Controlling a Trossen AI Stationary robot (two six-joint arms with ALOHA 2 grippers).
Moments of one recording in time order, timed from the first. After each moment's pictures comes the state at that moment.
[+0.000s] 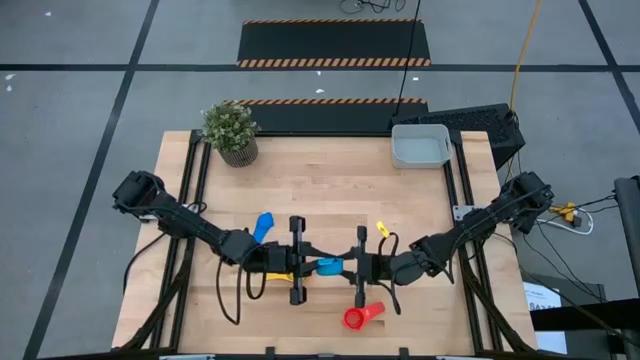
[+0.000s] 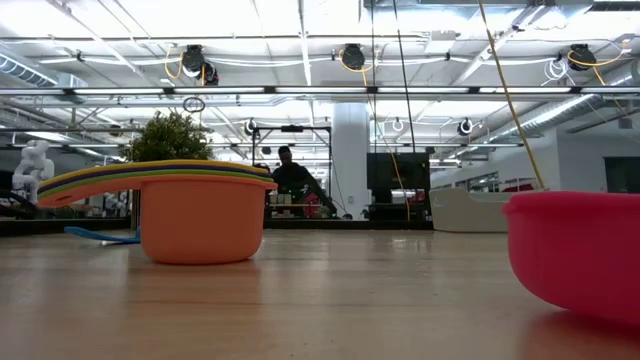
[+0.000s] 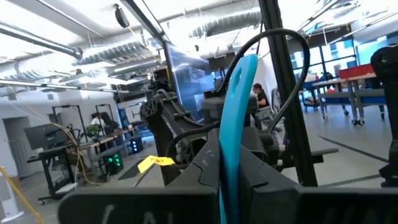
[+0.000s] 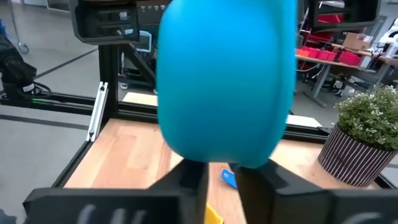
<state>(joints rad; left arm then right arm) -0.46 1.65 1.02 1.00 -0.36 0.38 0.51 1.53 0.96 0.44 0.57 -0.04</state>
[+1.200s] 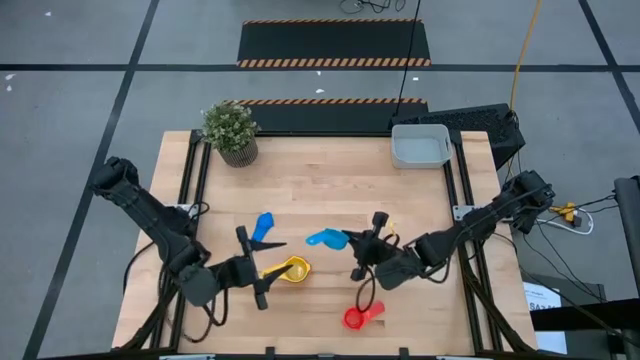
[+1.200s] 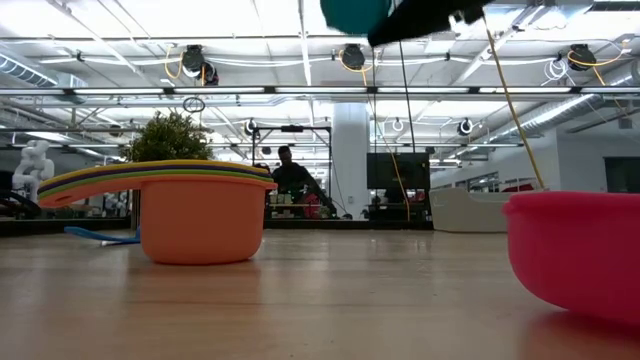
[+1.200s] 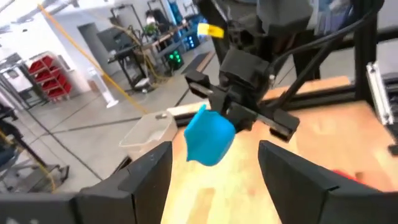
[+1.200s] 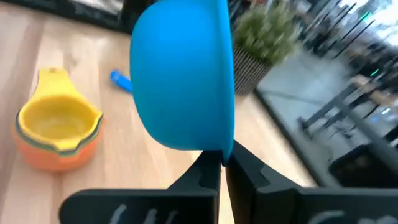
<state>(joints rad) -0.76 1.38 1.02 0.12 -1.08 0.11 0.50 1.52 0.97 -0.07 0.94 0.09</state>
